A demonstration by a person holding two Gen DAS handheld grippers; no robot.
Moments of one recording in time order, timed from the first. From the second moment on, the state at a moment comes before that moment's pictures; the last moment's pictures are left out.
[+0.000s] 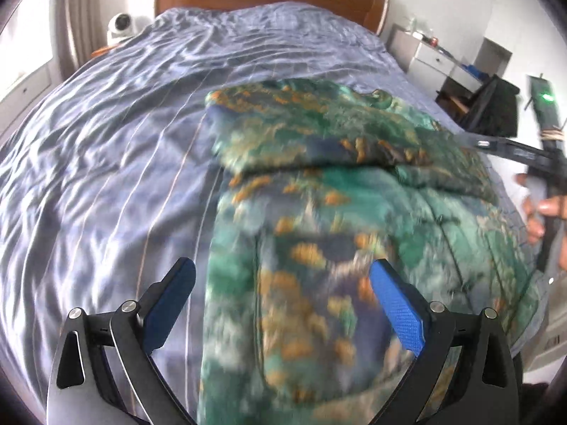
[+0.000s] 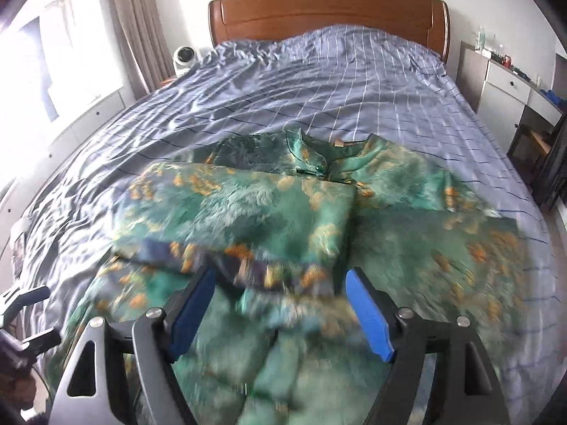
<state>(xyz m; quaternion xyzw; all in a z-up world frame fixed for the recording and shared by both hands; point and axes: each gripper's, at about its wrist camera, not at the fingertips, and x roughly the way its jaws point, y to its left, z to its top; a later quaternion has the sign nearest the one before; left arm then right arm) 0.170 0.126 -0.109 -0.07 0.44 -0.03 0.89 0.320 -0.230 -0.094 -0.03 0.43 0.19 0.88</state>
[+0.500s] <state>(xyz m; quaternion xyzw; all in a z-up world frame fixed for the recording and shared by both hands) 0.121 0.122 -0.119 -0.05 0.46 0.00 0.89 0.187 -0.362 -0.106 -0.06 0.44 0.08 0.89</state>
